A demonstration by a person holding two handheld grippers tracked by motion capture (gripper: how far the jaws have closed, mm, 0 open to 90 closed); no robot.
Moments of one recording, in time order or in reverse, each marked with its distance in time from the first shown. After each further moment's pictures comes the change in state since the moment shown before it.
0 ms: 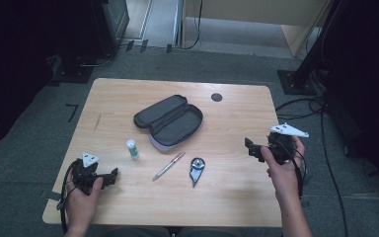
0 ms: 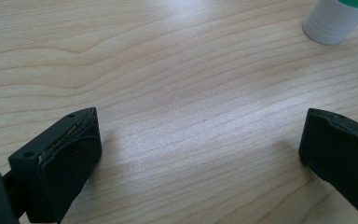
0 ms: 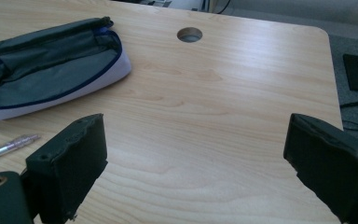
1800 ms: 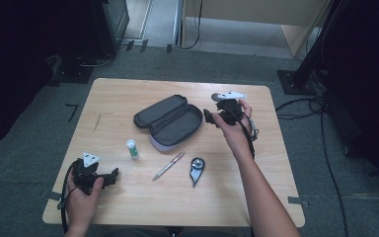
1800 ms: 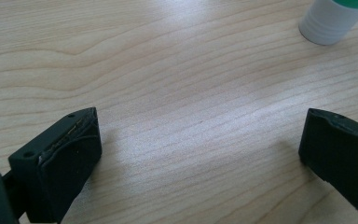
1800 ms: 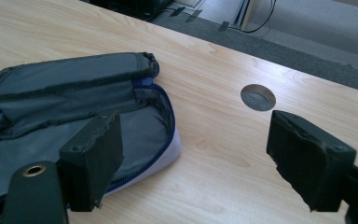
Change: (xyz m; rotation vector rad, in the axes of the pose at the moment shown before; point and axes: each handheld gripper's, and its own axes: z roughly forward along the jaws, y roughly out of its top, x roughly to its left) left arm -0.001 0.001 0.001 0.000 -0.005 0.004; right arm 0.074 0.075 0.132 0.001 0.076 -0.144
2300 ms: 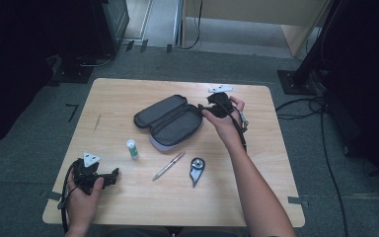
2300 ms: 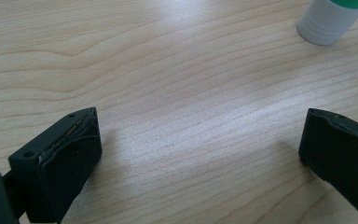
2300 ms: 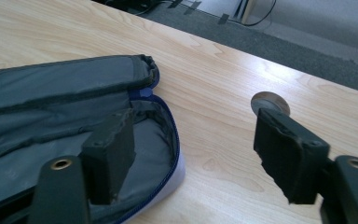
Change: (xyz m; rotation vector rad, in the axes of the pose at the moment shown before) left arm -0.001 0.000 0.000 0.002 -0.003 0.006; right arm 0.007 0.014 0.037 0.037 -0.014 -0.006
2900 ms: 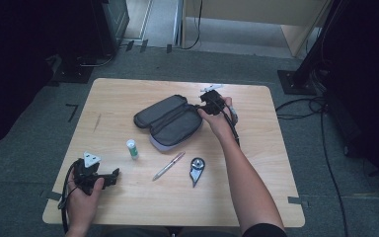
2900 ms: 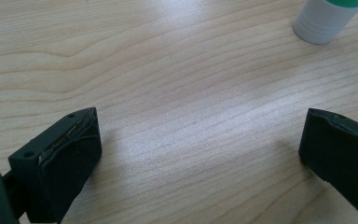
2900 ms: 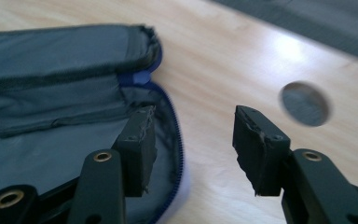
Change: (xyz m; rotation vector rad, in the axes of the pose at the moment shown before) left arm -0.001 0.000 0.000 0.001 -0.007 0.008; right arm -0.004 0.000 0.055 0.114 0.041 -0.050
